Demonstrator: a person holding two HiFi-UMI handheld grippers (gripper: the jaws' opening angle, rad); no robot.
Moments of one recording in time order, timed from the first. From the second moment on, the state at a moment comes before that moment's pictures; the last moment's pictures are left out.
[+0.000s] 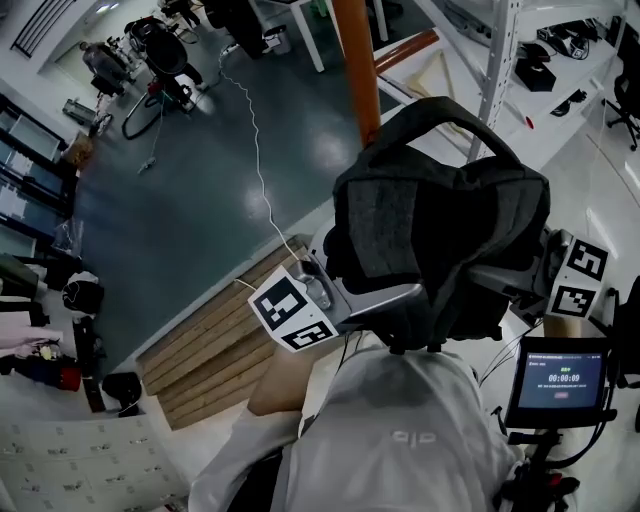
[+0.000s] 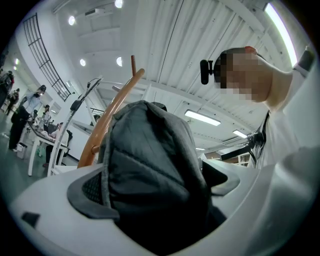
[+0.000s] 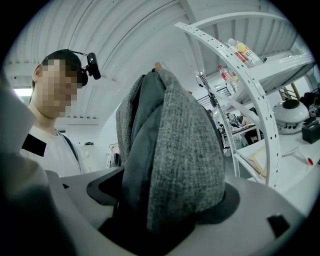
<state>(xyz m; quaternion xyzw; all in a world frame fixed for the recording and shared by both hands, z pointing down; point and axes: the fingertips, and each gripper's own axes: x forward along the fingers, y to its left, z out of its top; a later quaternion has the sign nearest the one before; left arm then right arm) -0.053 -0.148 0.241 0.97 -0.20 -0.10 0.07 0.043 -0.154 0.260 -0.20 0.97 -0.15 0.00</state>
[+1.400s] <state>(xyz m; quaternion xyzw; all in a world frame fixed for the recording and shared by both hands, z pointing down) -0.002 -0.095 0.227 0.99 -0.10 -0.09 0.08 0.092 -0.080 0.246 -0.30 0.94 -0.15 0.02</state>
